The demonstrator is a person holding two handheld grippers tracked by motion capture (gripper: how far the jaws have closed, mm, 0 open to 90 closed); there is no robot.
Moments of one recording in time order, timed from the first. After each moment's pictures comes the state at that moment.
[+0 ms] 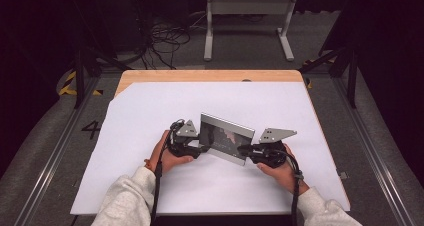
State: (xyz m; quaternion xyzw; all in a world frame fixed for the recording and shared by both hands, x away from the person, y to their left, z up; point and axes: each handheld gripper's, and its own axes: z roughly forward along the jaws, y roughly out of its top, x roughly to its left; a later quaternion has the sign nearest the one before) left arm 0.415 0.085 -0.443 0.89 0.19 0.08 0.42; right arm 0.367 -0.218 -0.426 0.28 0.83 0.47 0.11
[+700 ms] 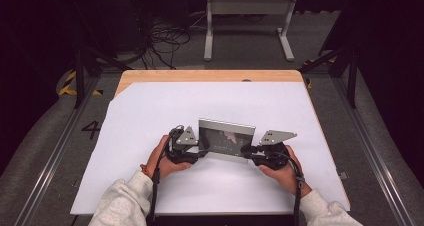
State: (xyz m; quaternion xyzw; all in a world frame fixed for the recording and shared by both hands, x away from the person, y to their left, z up) left arm 0.396 0.087 -0.441 0.90 0.17 0.10 0.39; right arm 0.362 -0.222 -0.429 0.30 0.84 0.43 0.13
